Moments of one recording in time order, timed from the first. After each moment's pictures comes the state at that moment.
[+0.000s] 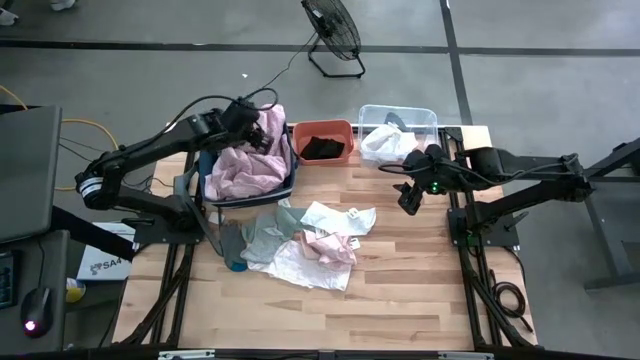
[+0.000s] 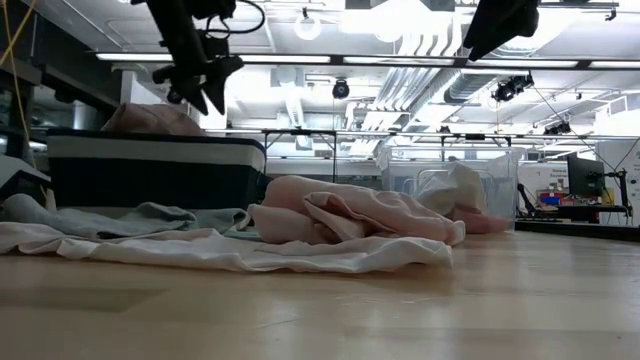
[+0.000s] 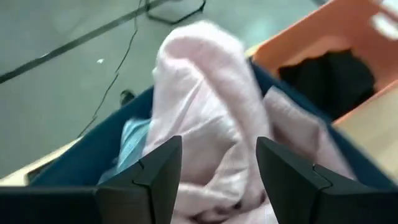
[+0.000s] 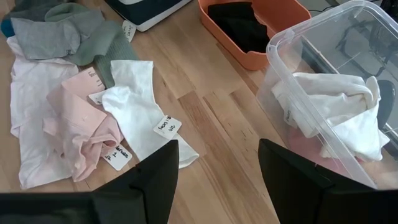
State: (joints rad) left arm 0.57 1.23 1.17 -0.78 -0.43 -0.34; right arm 0.03 1.10 1.23 -1.08 0.37 0.50
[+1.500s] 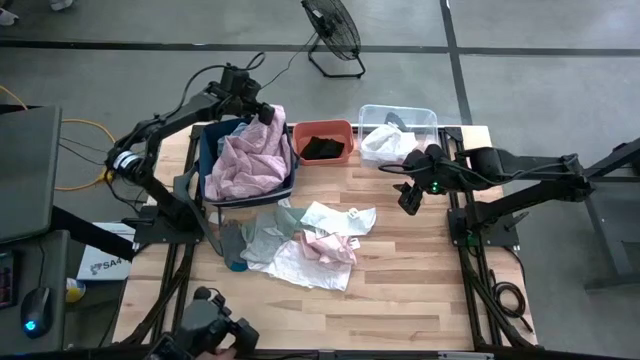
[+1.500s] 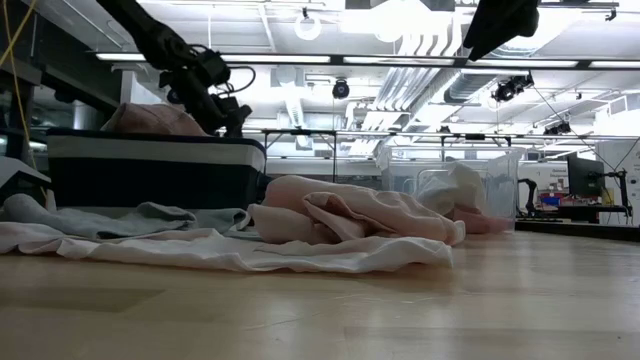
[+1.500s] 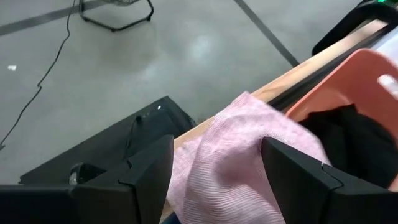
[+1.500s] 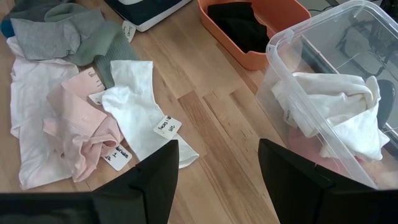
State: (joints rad) left arm 1.02 1.55 1.16 -0.33 0.14 -0.07; right arm 0.03 1.10 1.23 -1.08 0.37 0.50
